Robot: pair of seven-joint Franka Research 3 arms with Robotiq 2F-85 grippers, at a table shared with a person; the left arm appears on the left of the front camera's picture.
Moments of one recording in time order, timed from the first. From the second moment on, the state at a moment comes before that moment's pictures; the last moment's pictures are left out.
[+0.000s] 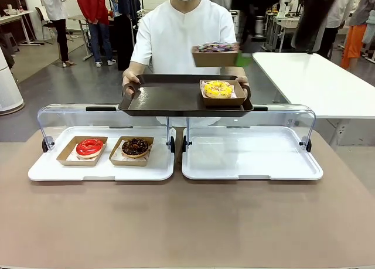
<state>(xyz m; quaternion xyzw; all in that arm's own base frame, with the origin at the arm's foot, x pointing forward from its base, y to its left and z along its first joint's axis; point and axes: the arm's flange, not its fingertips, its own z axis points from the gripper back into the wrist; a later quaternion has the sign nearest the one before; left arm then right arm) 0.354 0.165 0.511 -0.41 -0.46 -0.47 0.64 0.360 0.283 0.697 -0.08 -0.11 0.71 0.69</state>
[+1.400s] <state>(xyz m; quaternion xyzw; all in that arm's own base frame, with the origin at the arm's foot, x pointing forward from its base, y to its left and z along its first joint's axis) 0.354 0.165 0.511 -0.41 -0.46 -0.47 0.64 0.491 0.392 0.551 -0.03 -0.13 0.74 0.66</state>
